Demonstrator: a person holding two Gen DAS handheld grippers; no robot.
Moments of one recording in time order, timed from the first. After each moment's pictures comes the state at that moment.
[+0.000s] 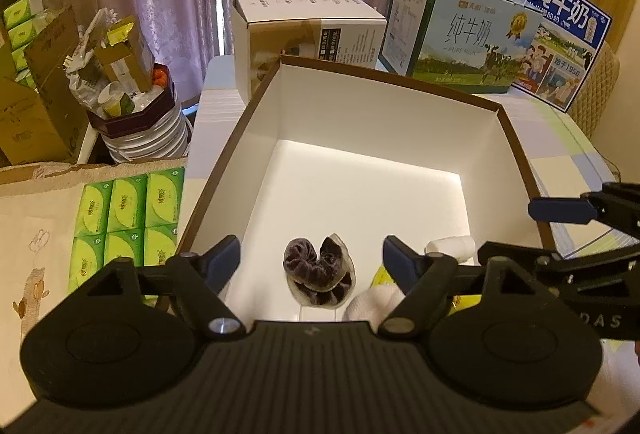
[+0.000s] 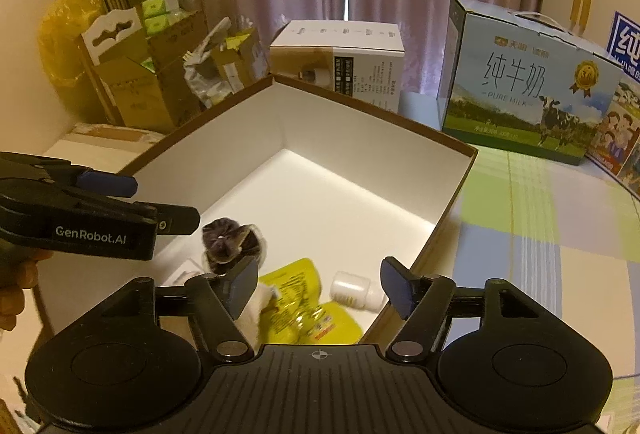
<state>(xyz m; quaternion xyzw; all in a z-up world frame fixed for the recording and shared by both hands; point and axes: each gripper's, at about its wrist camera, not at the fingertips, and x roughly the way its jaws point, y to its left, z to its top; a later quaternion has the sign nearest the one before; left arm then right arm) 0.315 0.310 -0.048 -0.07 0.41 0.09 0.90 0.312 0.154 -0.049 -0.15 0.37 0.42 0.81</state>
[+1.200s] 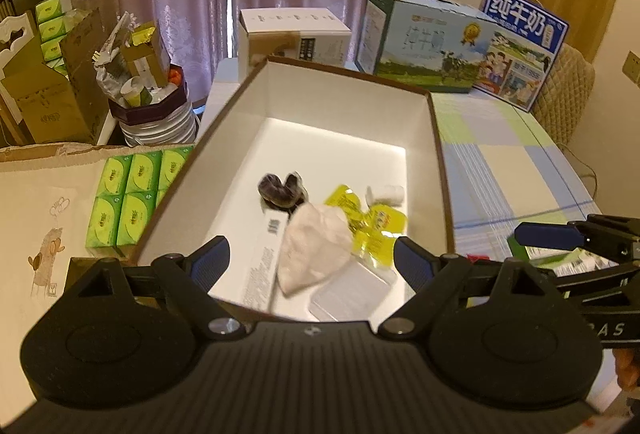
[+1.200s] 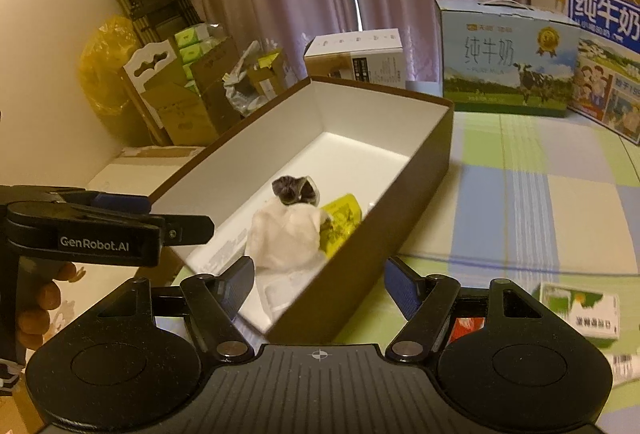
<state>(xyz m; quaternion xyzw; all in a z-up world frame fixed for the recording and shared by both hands) 0.196 0.234 0.004 -0.09 0.39 0.10 0.91 0.225 0.044 -0.013 -0.07 0.38 0.46 0.80</state>
